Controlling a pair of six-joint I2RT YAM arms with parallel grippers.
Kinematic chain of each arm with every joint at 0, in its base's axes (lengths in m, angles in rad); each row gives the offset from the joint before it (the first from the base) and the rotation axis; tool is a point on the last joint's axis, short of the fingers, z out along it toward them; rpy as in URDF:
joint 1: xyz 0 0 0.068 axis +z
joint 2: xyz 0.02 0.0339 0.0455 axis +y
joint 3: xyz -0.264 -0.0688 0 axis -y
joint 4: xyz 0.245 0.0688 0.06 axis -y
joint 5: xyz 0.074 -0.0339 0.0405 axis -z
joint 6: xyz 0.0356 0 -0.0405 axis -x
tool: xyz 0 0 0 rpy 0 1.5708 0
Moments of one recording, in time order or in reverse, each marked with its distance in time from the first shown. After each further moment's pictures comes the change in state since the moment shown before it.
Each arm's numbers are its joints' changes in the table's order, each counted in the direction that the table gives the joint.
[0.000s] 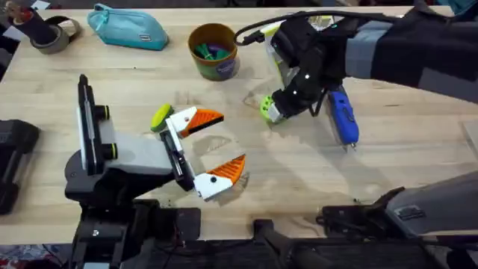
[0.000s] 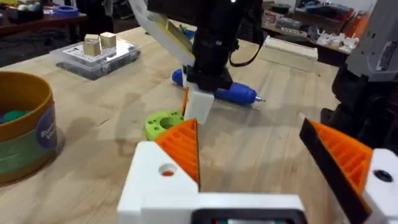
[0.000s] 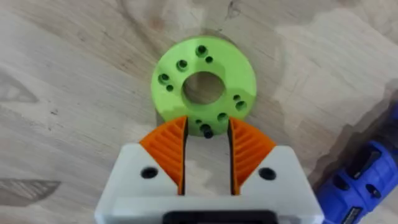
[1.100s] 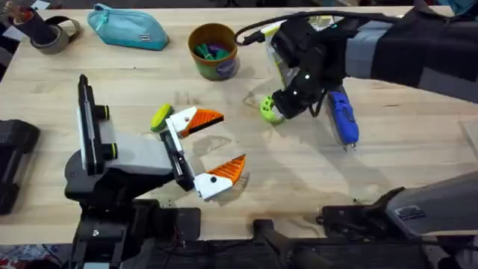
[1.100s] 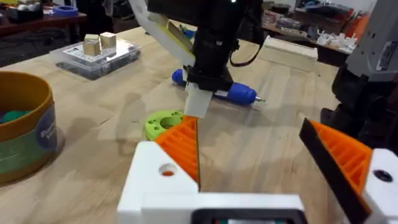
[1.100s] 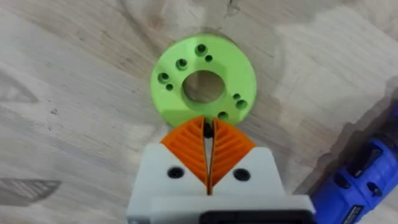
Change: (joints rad) left arm 0.000 0.000 0.000 0.000 0.000 0.000; right arm 0.000 0.000 0.000 -0.005 0.000 0.007
